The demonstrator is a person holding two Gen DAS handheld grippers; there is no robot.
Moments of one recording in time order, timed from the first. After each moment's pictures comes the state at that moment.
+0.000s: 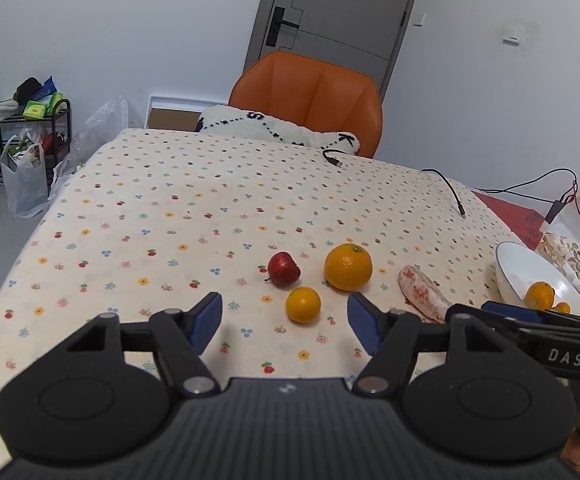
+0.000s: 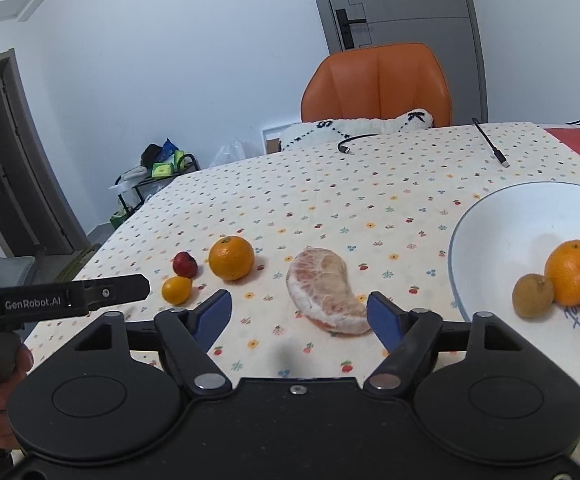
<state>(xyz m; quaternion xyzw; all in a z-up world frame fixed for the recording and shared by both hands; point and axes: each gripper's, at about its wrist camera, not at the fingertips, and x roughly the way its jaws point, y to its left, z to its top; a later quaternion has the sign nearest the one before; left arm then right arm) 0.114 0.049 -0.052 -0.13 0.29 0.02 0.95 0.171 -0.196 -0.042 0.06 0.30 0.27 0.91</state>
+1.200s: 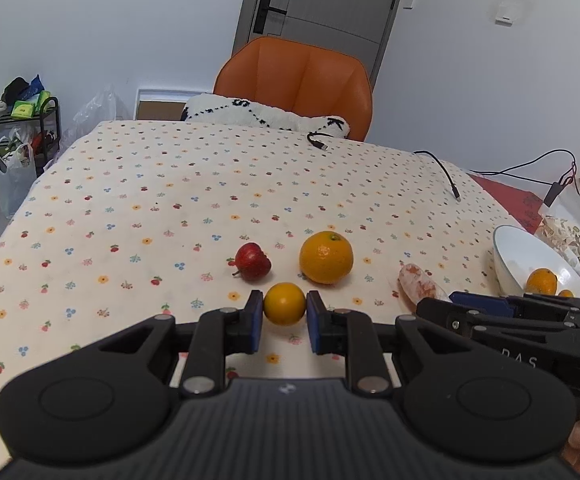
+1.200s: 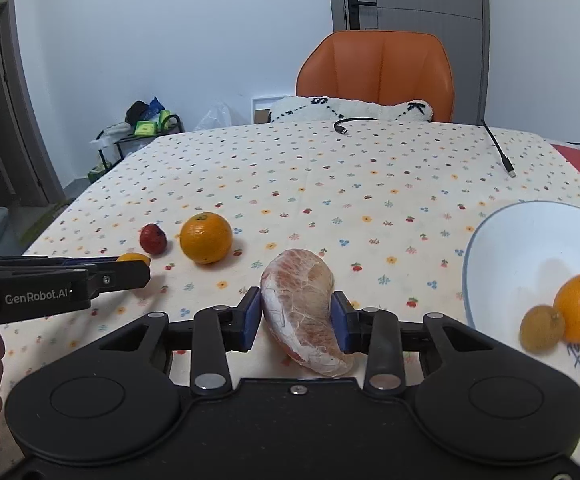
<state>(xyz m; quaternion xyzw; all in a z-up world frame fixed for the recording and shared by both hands) 0.130 0.029 -0.058 -0.11 0.31 0.01 0.95 0.187 -0.174 -0.049 -0.01 0.32 0.26 0.91</state>
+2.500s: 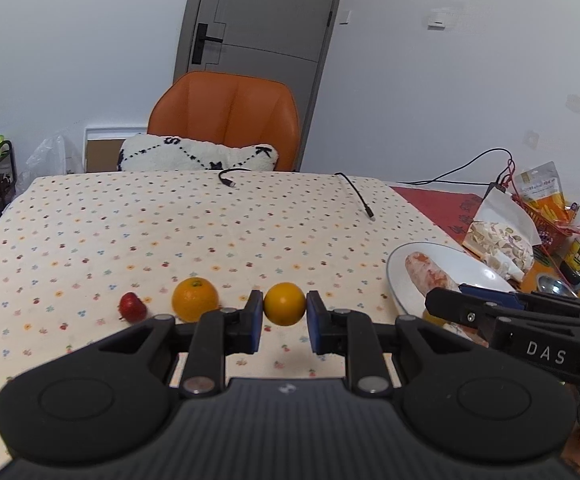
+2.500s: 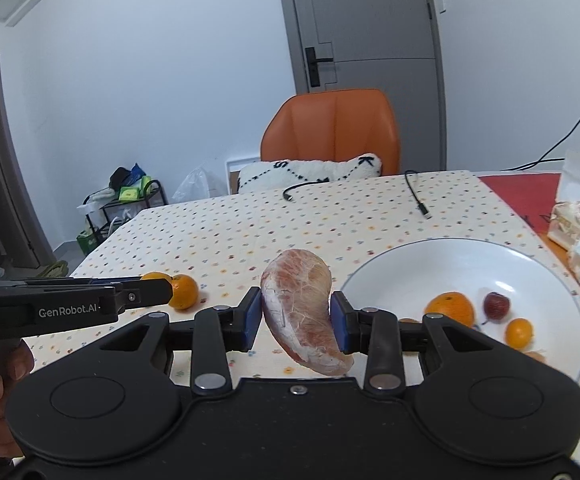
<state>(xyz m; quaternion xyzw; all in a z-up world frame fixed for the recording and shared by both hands) 0.129 -0.046 -0.016 -0.08 0.27 -0.06 0.96 0.151 -0.258 -0.005 0.04 0.25 0.22 0.94</state>
